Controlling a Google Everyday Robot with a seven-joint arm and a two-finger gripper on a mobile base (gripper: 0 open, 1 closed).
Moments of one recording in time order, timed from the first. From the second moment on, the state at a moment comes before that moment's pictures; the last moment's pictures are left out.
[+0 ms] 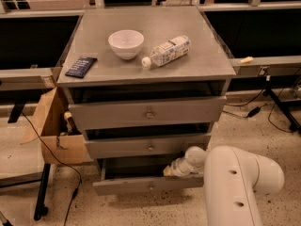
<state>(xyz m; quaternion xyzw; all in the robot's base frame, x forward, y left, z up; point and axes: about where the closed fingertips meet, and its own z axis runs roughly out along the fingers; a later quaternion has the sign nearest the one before) 0.642 -0.109 0.194 -0.06 0.96 0.25 0.10</state>
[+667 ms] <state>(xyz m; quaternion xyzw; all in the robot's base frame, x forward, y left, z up) 0.637 -0.108 0.192 -0.07 0.96 0.25 0.09</state>
